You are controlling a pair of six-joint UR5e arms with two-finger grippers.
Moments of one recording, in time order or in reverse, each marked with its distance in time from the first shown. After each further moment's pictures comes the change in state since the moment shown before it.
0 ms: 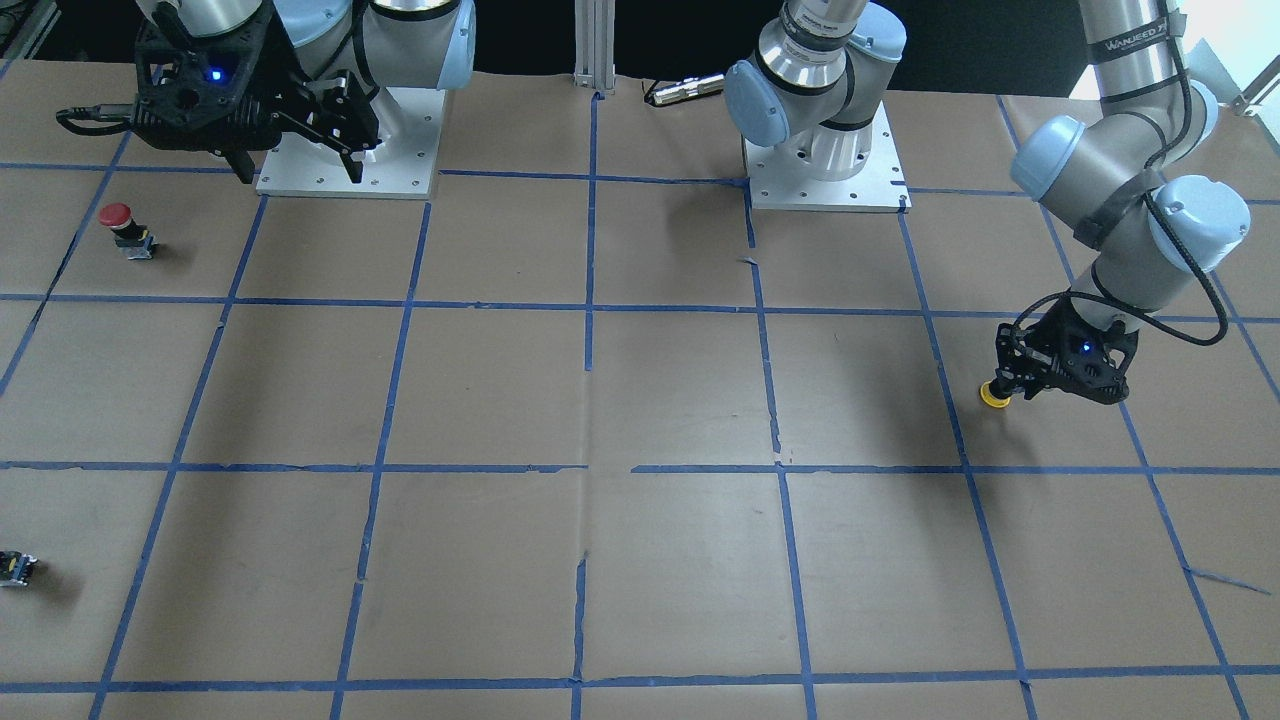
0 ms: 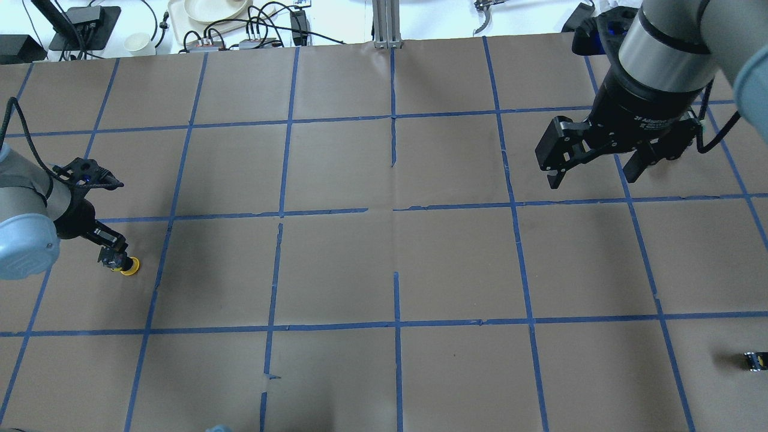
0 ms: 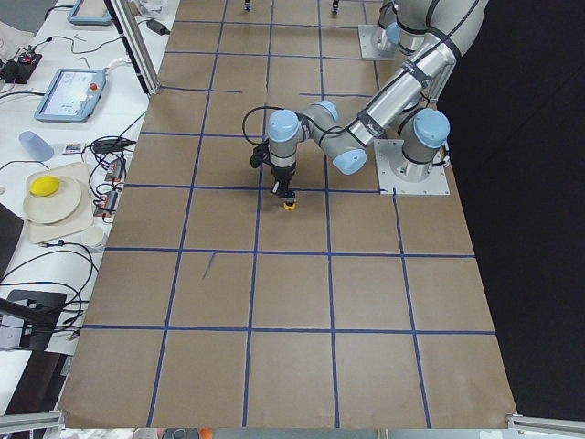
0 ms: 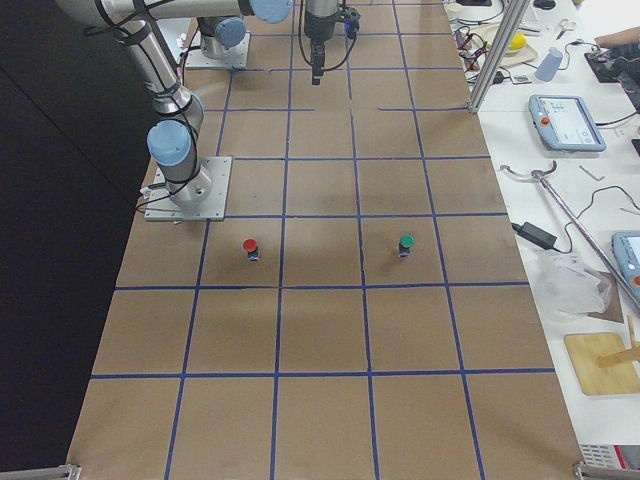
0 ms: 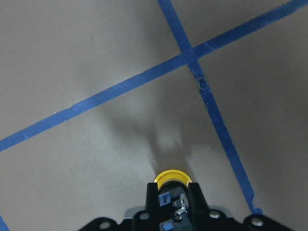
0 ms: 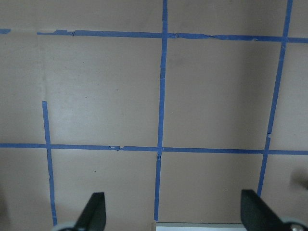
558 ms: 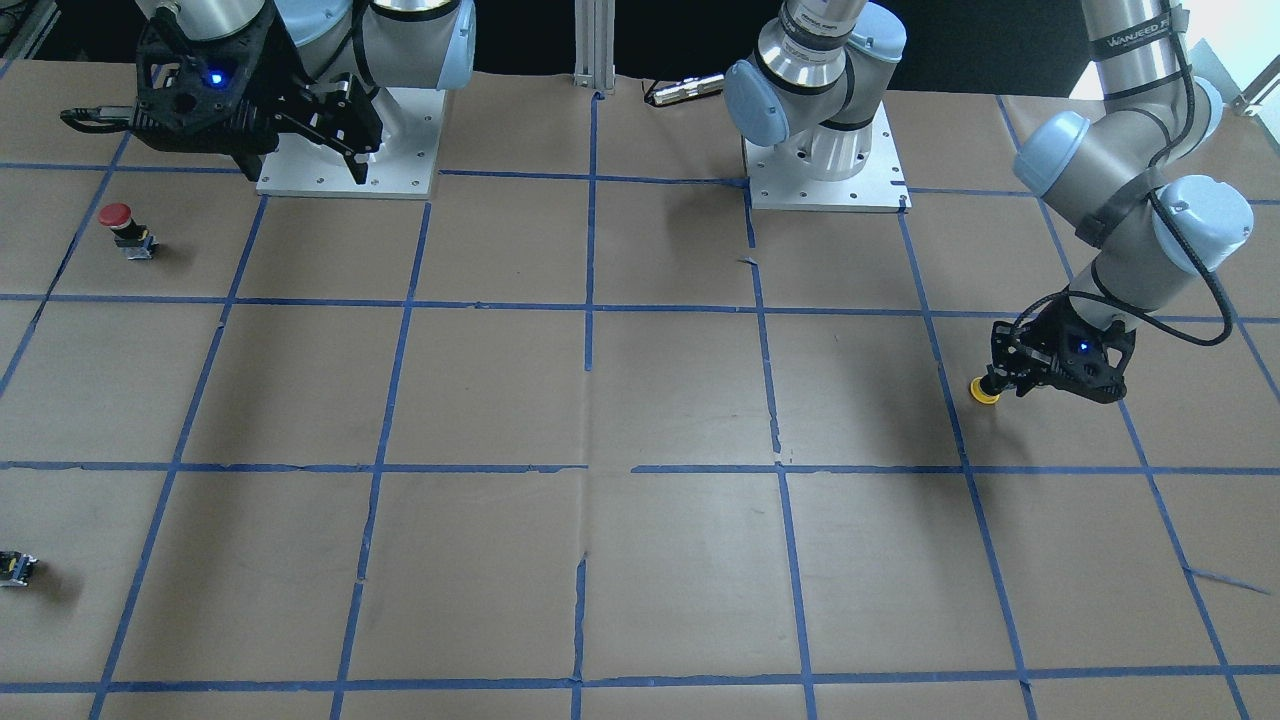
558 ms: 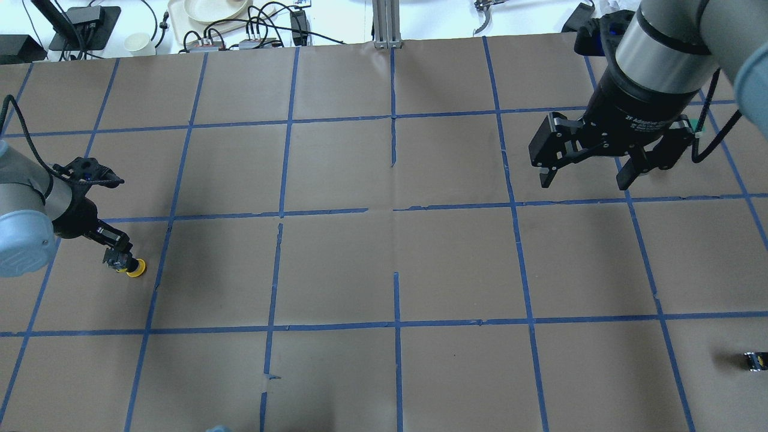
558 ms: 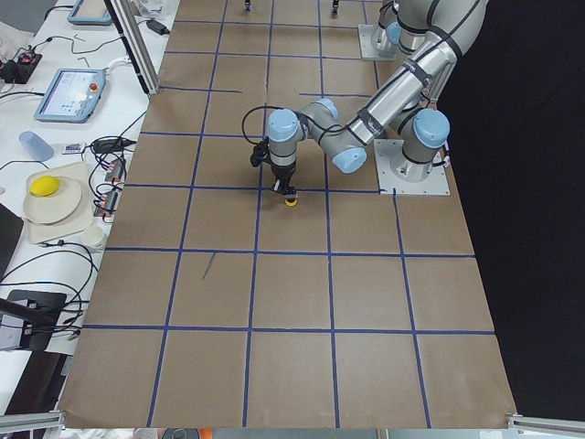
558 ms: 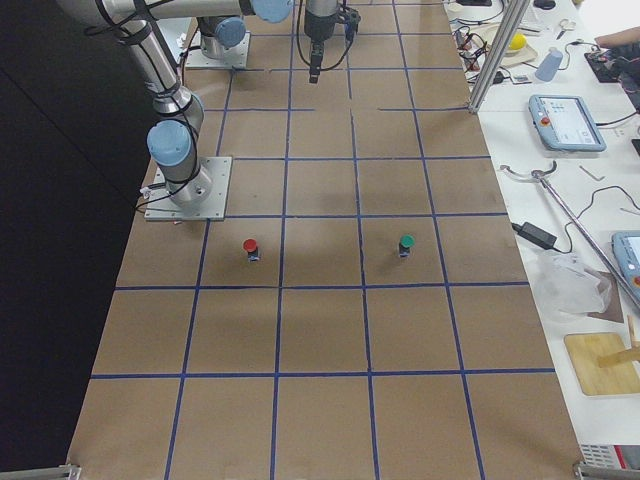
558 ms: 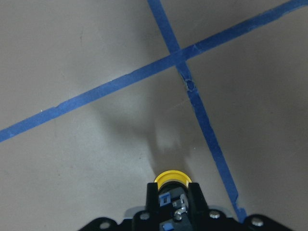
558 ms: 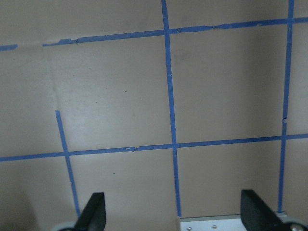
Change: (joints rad) left arm -0.002 0.011 0.012 -0.068 -0.048 -0.026; right arm -0.002 0.006 -0.012 0.016 0.102 0.204
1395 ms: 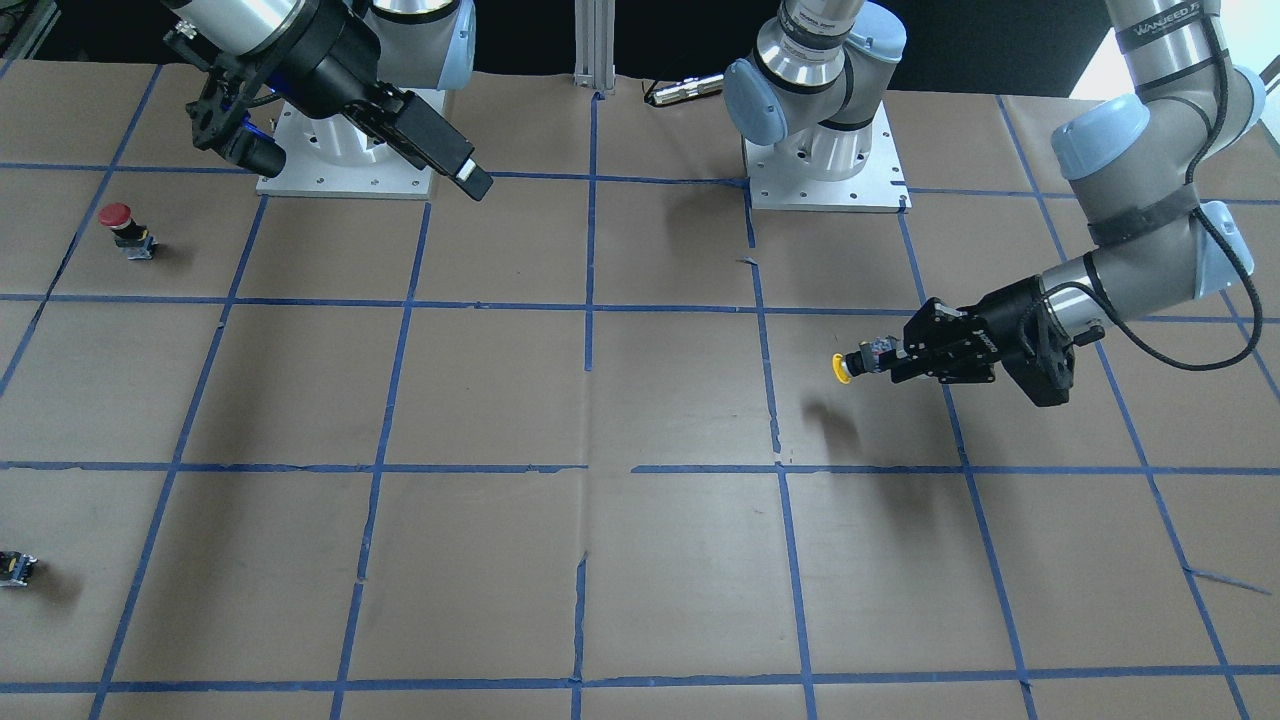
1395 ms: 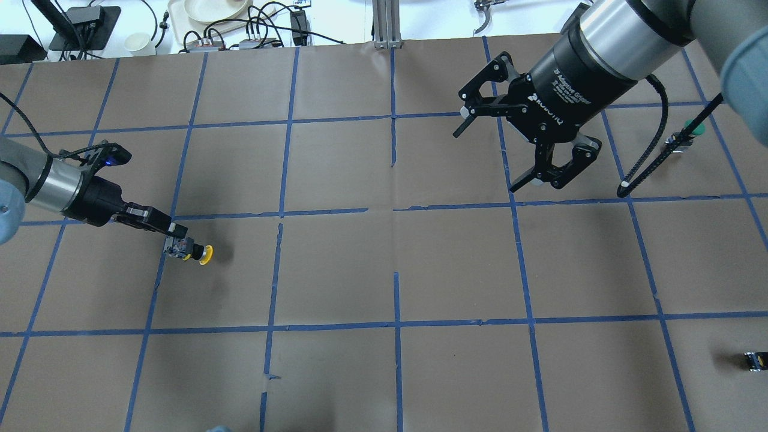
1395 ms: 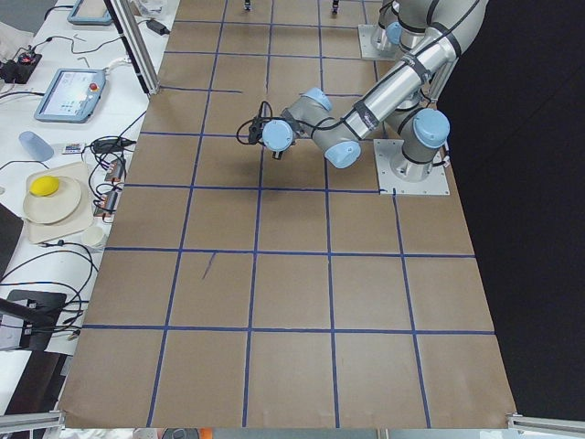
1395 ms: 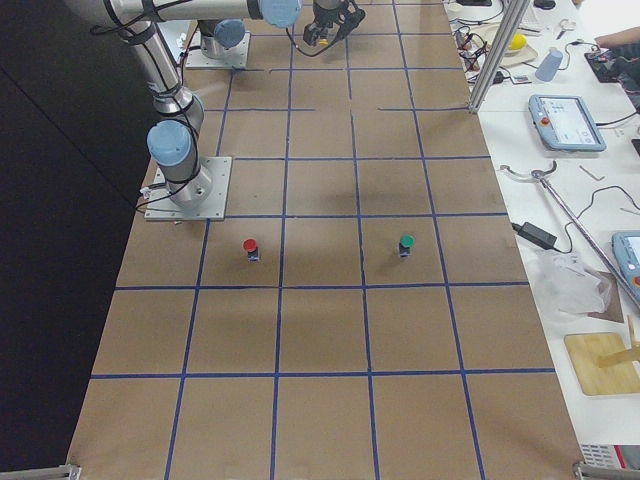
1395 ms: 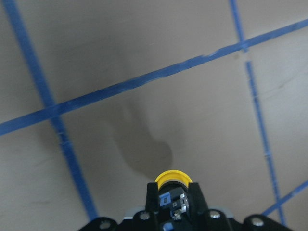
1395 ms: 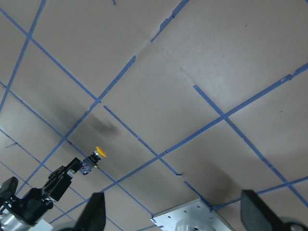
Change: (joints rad) left arm -0.038 -0.007 0.082 -0.564 -0.618 -0.010; right arm -0.002 0.039 -0.003 -0.060 0.473 0.590
